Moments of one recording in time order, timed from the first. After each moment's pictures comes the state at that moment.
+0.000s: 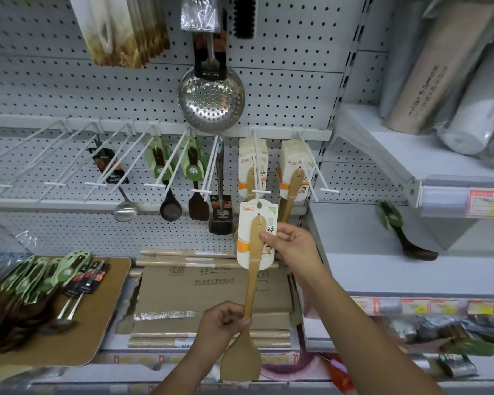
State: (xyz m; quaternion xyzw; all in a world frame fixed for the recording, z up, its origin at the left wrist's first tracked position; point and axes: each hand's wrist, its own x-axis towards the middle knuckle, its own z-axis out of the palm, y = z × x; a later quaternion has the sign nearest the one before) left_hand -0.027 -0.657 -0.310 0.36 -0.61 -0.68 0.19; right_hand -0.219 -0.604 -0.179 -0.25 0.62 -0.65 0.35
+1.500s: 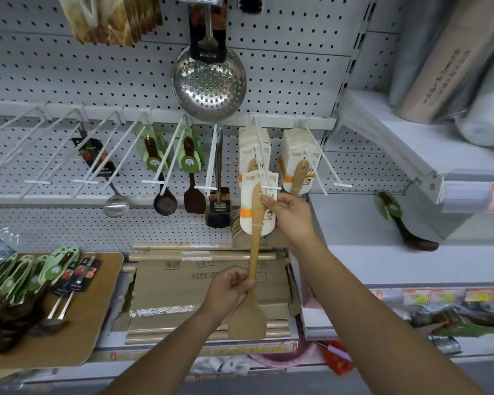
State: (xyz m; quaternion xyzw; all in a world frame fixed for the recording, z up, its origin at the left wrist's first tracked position) left_hand -0.076 -0.708 -0.306 0.32 -0.62 -0.69 0.18; right_hand -0.244 -0.667 -0.174 -0.17 0.68 -0.66 0.28
